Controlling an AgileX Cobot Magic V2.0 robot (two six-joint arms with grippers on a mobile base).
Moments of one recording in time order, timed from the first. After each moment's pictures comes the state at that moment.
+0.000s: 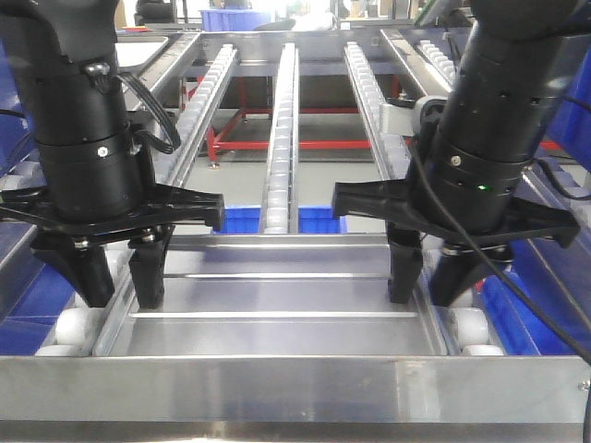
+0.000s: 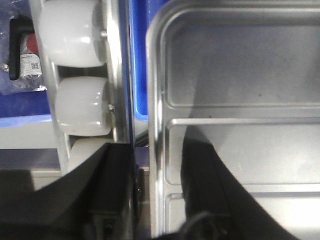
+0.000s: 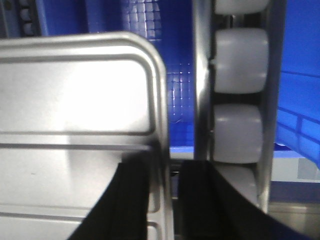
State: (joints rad) left arm -0.60 1.80 -1.15 0.10 0.79 -0.53; right arm 0.49 1.74 -1.00 -0.04 0.53 0.66
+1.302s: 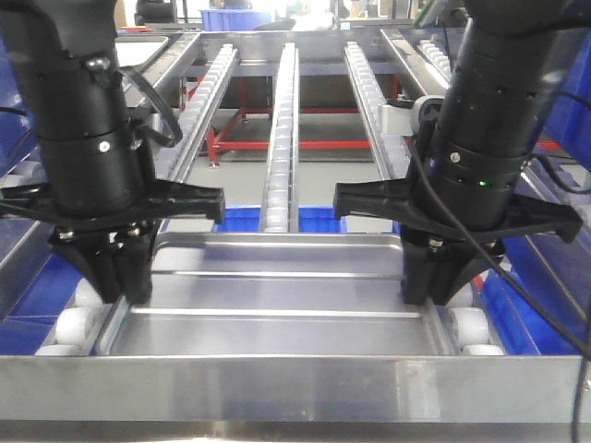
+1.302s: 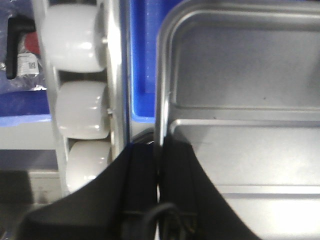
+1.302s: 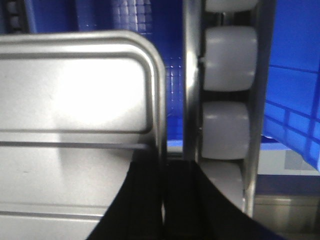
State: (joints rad) left arm -0.60 1.80 -1.17 0.09 0.80 -0.54; right arm 0.50 1.74 -1.04 -0.05 0.61 0.66
